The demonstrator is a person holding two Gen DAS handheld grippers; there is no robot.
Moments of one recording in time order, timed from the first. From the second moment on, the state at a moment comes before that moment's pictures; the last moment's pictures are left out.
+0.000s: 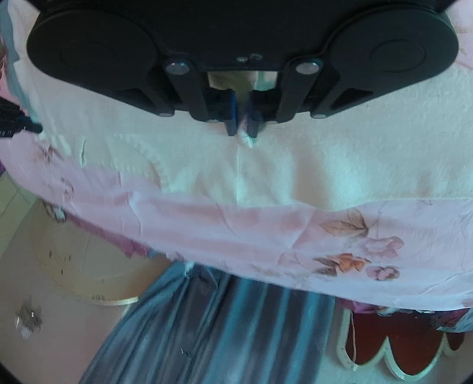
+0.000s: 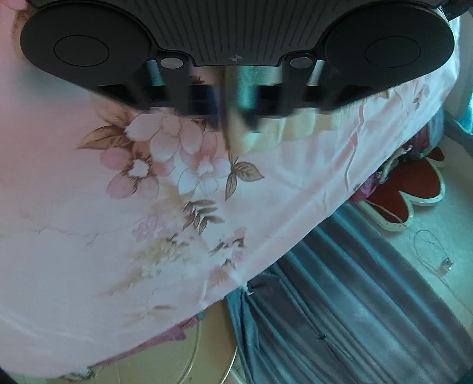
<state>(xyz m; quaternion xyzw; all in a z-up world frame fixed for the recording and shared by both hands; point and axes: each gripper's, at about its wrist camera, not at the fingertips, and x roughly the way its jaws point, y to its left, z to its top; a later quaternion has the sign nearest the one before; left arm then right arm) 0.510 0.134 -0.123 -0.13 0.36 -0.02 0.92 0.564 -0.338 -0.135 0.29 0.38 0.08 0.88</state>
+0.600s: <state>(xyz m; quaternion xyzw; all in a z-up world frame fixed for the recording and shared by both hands) 0.503 0.068 -0.111 -0.01 0.35 -0.04 0.94 0.541 -0.217 -0.116 0.07 0.37 0.16 0.91</state>
